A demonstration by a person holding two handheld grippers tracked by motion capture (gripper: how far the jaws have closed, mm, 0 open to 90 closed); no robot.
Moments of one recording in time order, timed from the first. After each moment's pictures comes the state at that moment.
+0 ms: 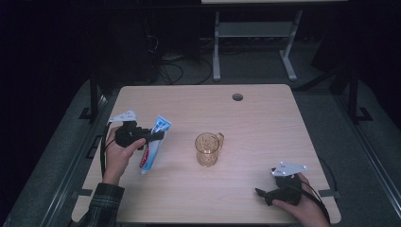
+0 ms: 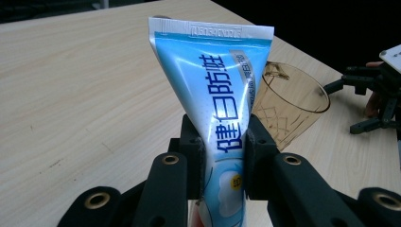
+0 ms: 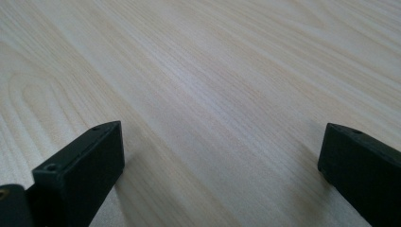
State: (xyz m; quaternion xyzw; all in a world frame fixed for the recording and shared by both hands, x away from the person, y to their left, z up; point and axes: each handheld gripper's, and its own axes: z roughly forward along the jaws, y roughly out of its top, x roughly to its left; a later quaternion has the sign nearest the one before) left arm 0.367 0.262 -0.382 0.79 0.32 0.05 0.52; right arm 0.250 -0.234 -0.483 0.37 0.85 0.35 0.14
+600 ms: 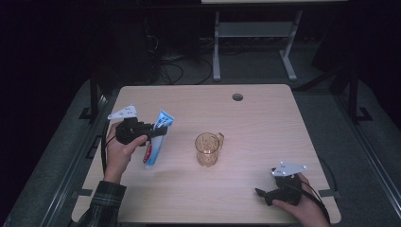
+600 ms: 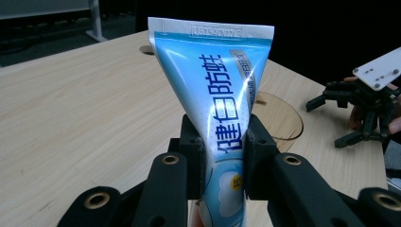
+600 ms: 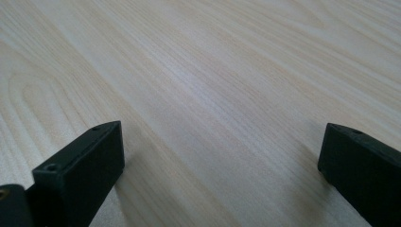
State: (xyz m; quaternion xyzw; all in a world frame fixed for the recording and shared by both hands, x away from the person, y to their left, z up) left arm 0.362 0.248 -0.356 0.79 0.28 0.07 0.54; right arm 0.250 -0.234 -0.483 0.37 0.85 0.35 0.14
